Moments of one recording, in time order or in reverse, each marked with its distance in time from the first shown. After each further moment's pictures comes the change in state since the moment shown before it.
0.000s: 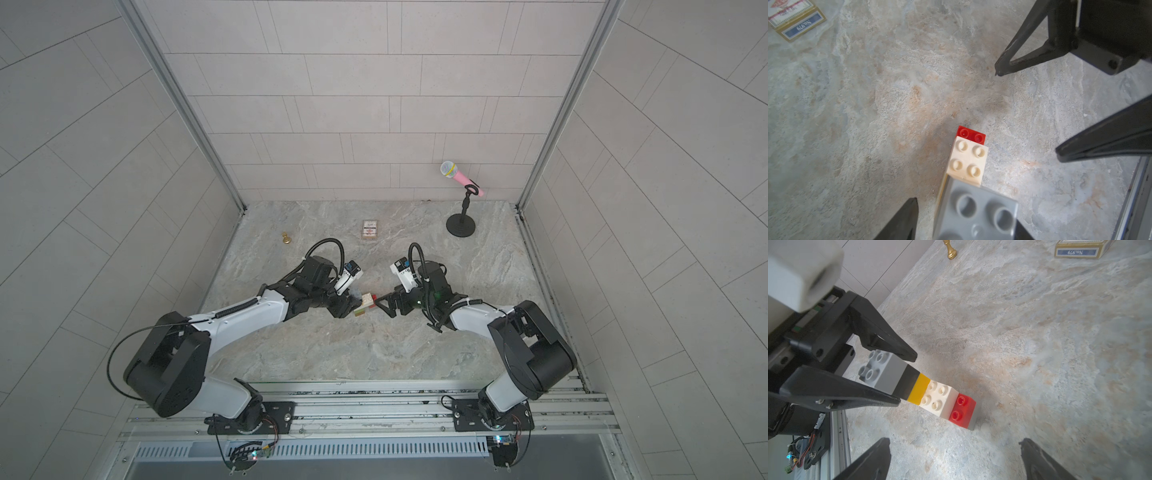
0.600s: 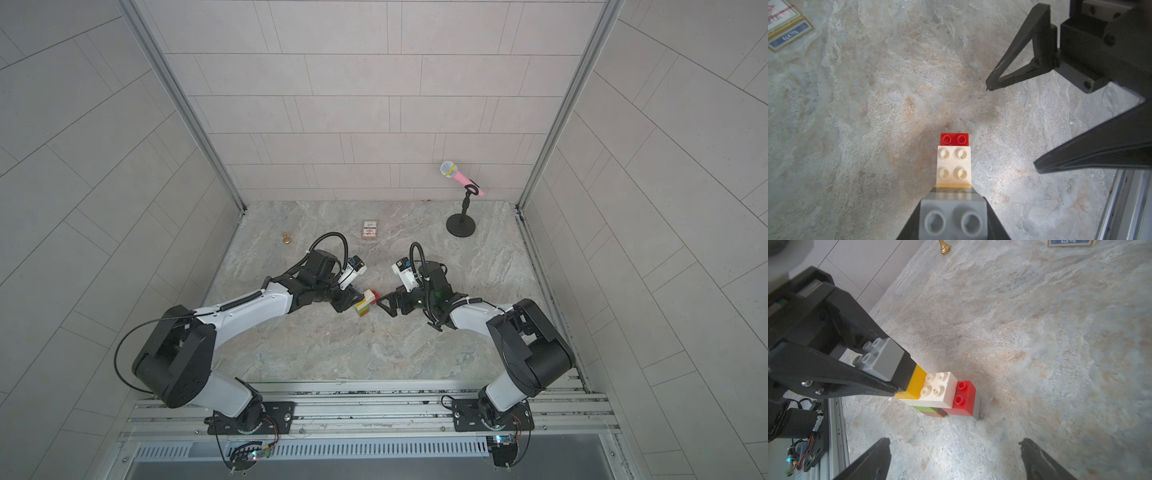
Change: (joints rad) left arm 0.000 0.042 0.073 -0.058 0.052 -0.012; right arm -0.016 0.014 0.005 -0.018 0.002 0.016
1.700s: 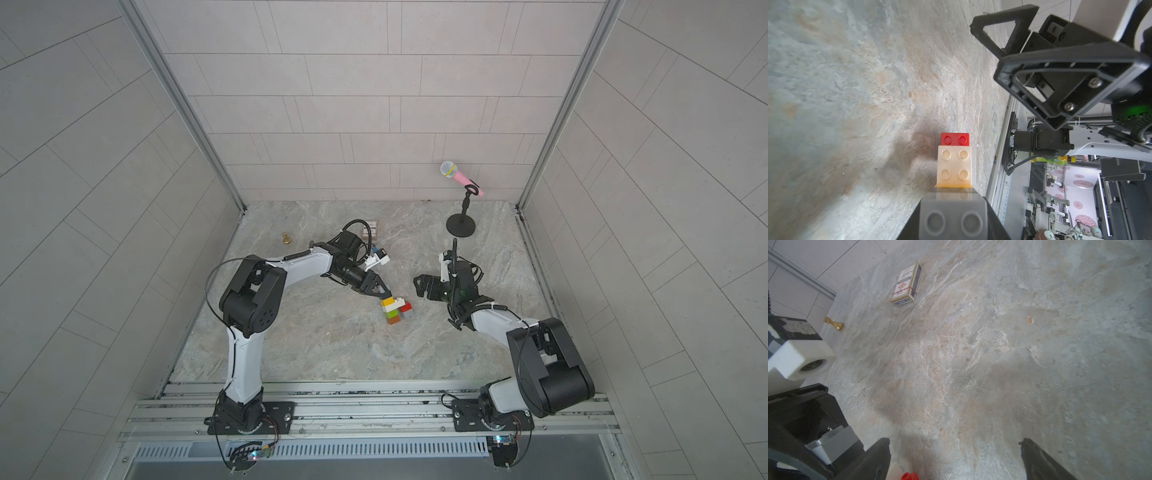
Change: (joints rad) left arm 0.068 0.579 0.539 -0.327 0.641 -0.183; right arm -0.217 -0.139 -0.083 -0.080 0.305 0.224
